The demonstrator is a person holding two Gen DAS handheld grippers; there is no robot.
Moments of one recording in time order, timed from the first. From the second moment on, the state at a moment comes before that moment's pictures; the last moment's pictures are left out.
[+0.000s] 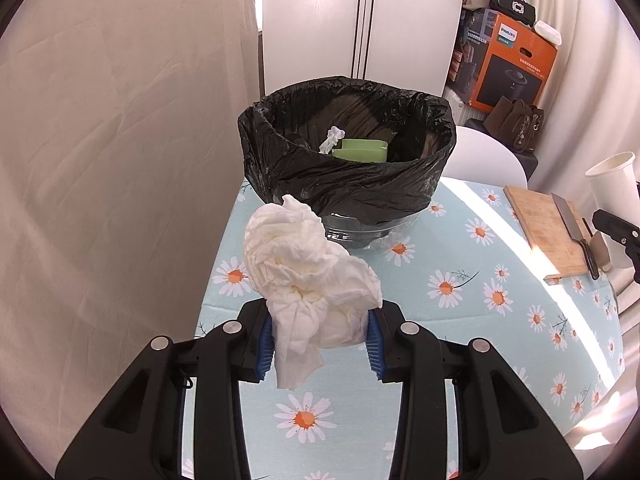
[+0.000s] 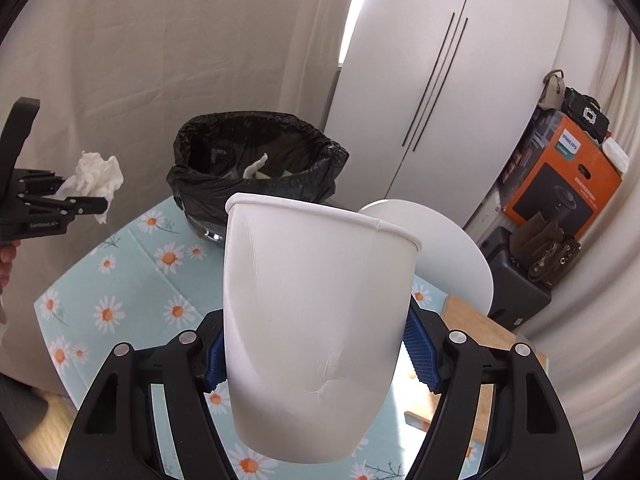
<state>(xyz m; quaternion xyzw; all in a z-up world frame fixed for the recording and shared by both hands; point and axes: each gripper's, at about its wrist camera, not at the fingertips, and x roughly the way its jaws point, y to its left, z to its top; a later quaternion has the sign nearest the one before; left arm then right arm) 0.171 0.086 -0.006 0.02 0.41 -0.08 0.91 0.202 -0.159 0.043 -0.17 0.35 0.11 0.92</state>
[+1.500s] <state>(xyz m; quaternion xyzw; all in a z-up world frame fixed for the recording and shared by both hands) 0.400 0.061 -0.019 0.15 0.40 -0.34 0.84 0.446 -0.054 0.008 -0.07 0.40 0.06 0.91</state>
